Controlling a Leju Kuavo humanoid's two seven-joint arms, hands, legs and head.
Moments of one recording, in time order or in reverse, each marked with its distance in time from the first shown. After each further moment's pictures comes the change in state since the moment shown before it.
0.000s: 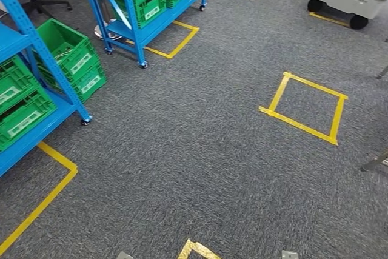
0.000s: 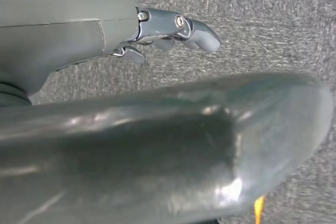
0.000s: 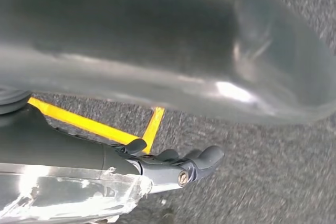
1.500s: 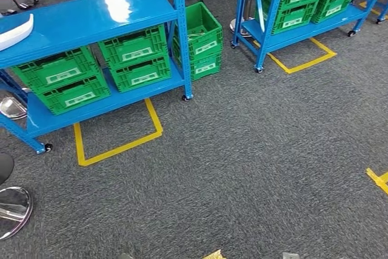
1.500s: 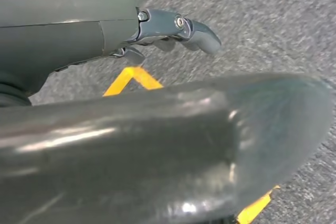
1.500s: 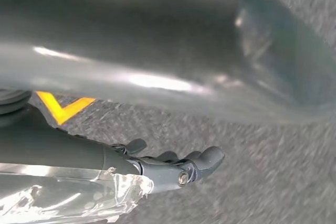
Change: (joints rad) left arm 0.005 0.006 0.028 0.001 -0.019 -0.007 -0.013; right arm -0.002 0.001 -0.011 0.015 0.065 -0.045 -0.003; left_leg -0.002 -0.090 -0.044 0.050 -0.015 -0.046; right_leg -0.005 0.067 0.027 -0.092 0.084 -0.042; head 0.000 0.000
